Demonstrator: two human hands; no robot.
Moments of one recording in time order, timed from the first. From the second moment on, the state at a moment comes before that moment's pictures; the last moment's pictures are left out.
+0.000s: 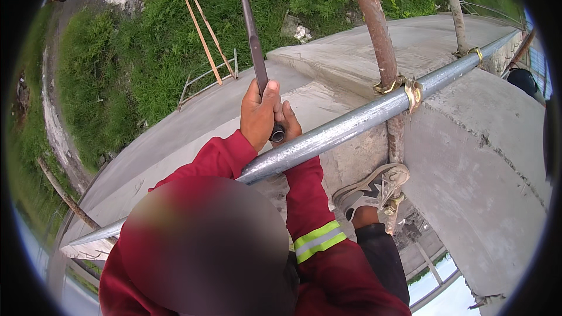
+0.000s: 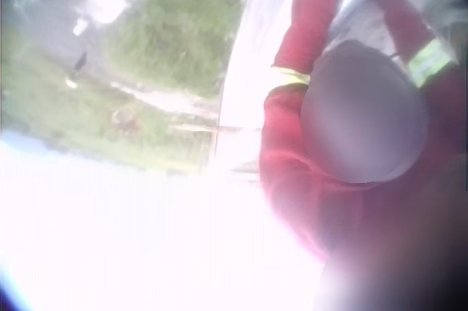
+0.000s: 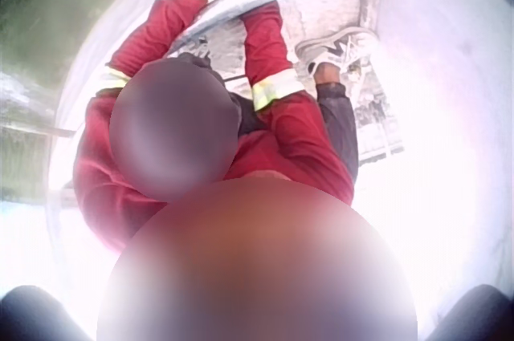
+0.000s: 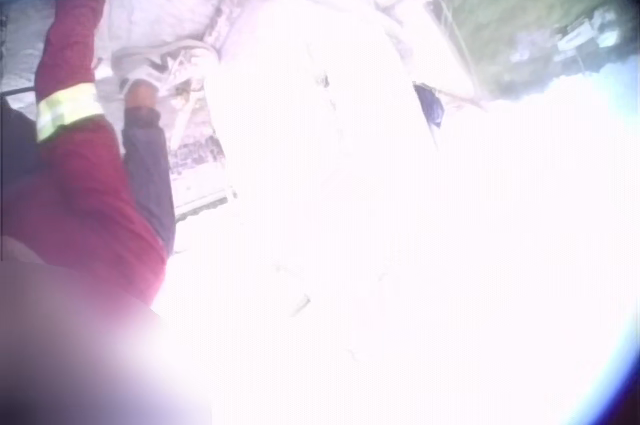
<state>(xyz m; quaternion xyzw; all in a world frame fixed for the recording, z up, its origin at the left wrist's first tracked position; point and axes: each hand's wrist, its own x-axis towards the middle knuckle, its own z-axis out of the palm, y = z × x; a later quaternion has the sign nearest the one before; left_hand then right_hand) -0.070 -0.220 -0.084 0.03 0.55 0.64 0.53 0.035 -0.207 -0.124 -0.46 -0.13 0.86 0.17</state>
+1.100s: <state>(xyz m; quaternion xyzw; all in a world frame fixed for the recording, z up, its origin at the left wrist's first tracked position) -0.104 -0.196 -0.076 0.54 0.71 0.16 0.41 0.087 -0.125 -0.148 -0.45 -0.05 0.78 0.43</state>
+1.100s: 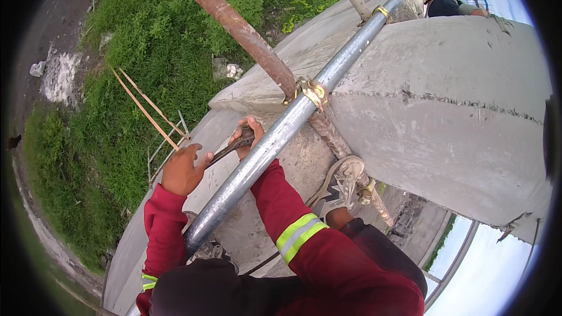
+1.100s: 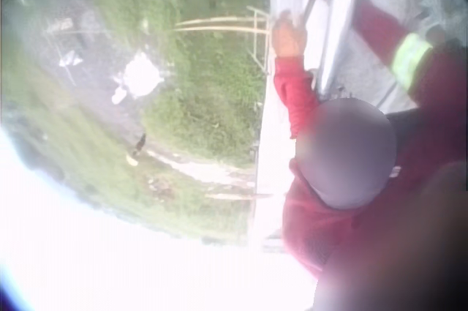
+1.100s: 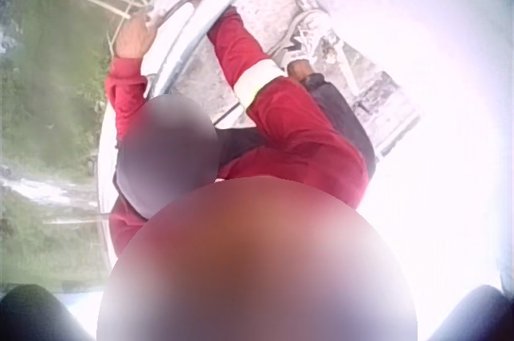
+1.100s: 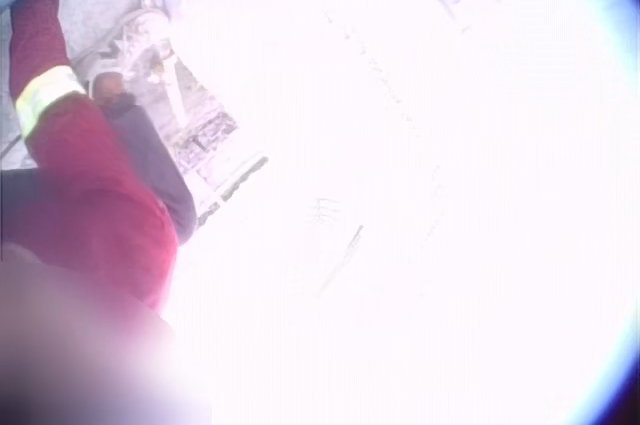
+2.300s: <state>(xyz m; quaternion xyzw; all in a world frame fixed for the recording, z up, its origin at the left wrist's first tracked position) -0.075 -0.011 -0.105 0.80 0.47 0.02 0.38 0.118 -0.128 -0.069 -0.46 -0.18 0.72 0.49</state>
